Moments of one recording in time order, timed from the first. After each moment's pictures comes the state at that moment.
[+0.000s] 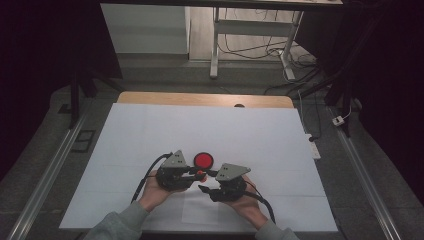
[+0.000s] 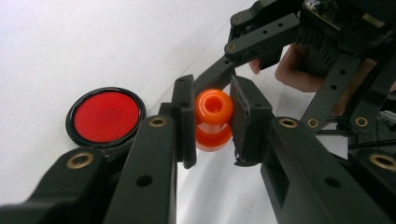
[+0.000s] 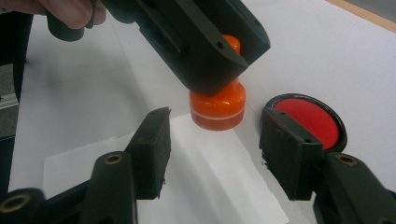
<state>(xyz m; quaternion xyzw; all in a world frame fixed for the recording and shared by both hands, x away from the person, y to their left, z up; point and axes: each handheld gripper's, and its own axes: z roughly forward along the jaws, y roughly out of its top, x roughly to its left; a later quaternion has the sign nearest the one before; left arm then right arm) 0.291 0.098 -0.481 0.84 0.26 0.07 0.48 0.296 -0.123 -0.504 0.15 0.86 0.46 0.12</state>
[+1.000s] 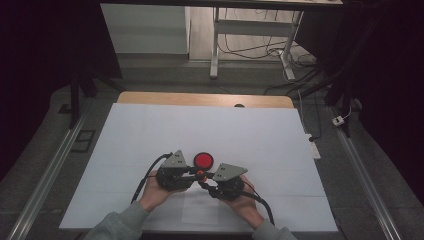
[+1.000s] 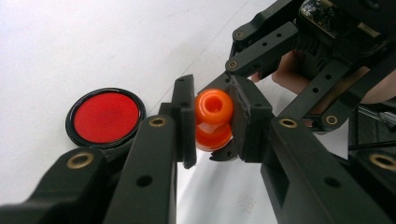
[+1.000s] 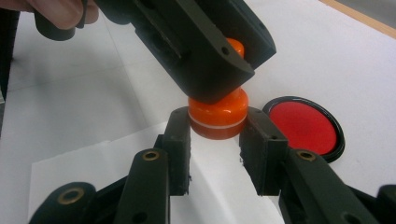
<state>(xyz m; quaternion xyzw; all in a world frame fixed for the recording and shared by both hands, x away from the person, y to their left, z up) 0.291 0.098 -0.481 0.83 0.26 0.07 0.48 0.296 -0.117 -0.506 0.15 0.87 0.46 0.14</state>
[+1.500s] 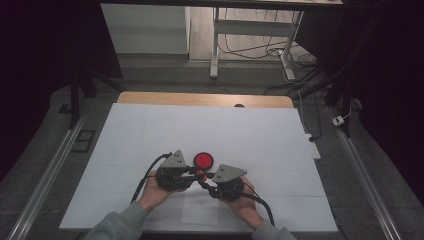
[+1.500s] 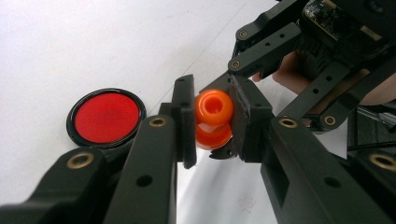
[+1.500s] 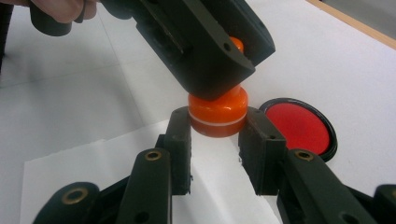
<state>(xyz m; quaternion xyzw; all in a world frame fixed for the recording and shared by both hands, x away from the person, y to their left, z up) 0.291 0.099 -0.481 0.83 0.26 0.07 0.48 0.293 -0.116 -0.505 0.15 0.86 0.46 0.15</state>
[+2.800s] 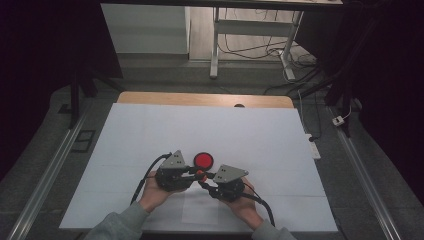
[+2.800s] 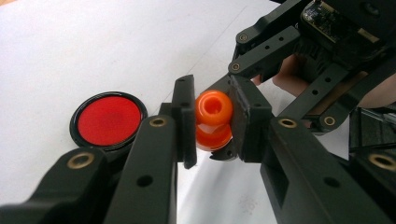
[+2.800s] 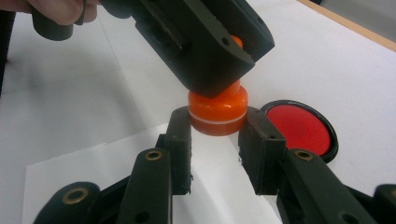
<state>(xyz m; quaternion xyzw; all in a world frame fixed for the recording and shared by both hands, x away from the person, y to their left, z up) 0.289 0.099 -0.480 0.83 0.25 0.07 0.49 0.293 -0.118 -0.507 0.15 0.86 0.47 0.15</state>
